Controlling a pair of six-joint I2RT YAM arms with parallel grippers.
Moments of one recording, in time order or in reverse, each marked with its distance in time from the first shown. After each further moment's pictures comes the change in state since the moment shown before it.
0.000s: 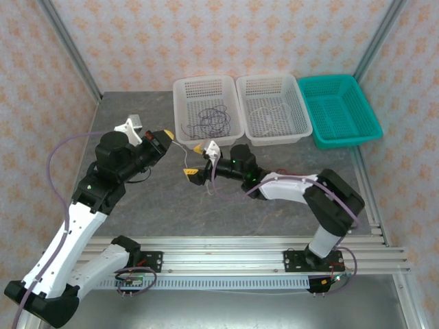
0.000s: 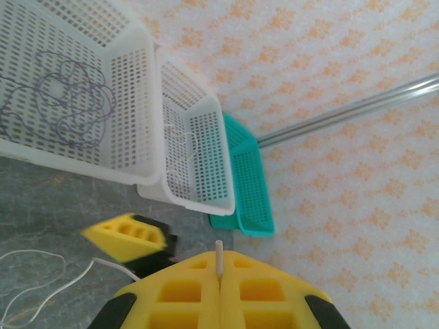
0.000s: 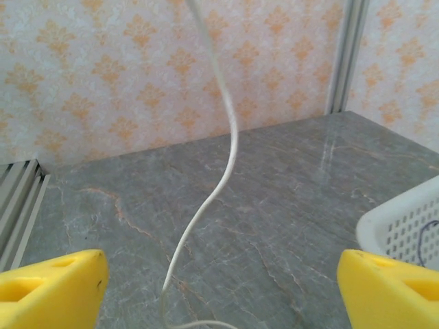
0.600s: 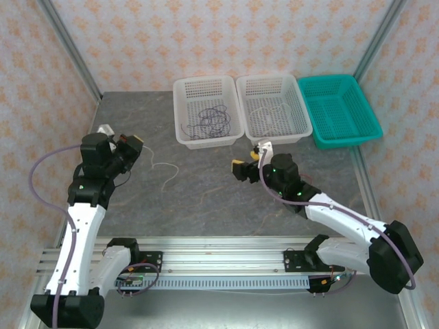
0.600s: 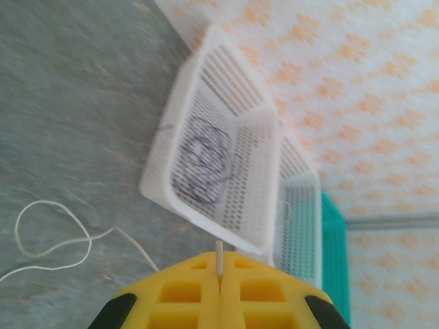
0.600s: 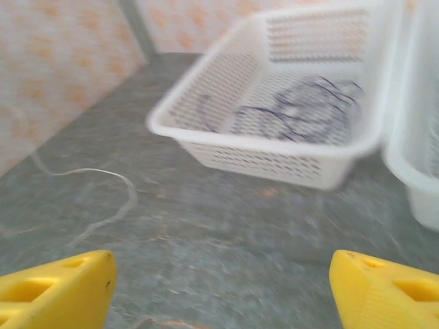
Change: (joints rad) left arm 0.381 -0.023 -0.093 -0.112 0.063 0.057; right arm -0.154 -0.605 -0.289 -0.485 0.356 0.254
